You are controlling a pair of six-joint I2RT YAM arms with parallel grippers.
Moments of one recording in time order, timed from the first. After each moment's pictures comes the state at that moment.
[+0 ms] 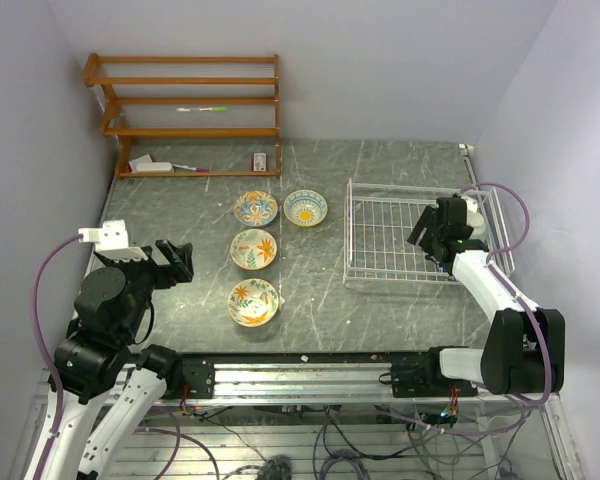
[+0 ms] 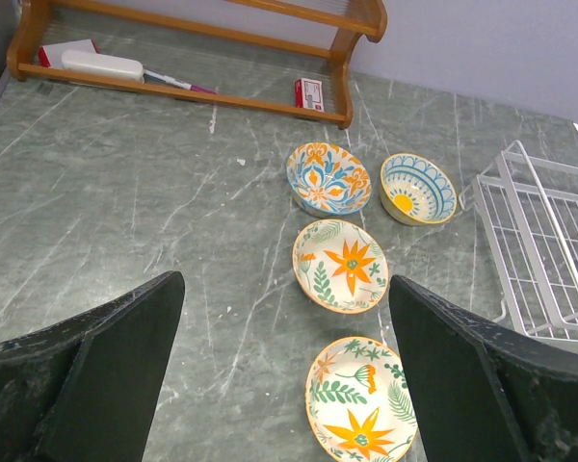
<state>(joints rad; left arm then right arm) -0.36 0.36 0.86 -0.66 -0.27 -0.32 0.02 1.28 0.74 -0.26 0.25 0.42</state>
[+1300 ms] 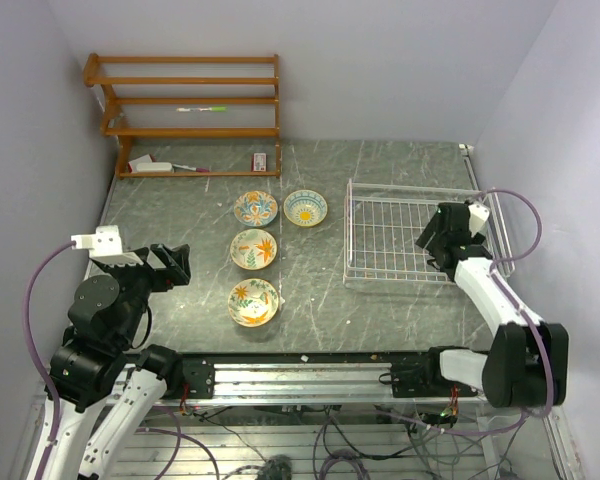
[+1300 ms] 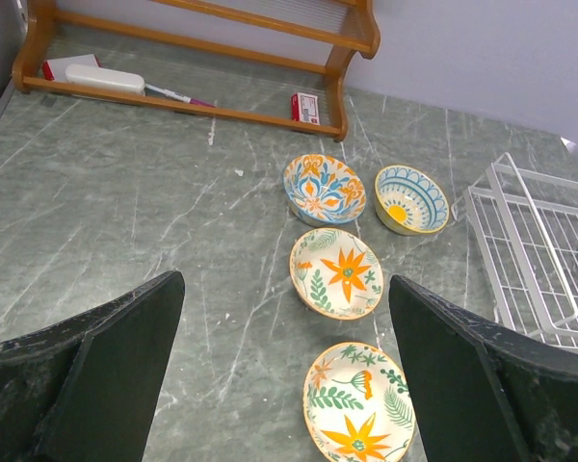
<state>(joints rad) -0.36 0.32 0.86 -0.66 -0.27 -0.32 0.02 1.24 0.72 -0.31 0.47 0.50</state>
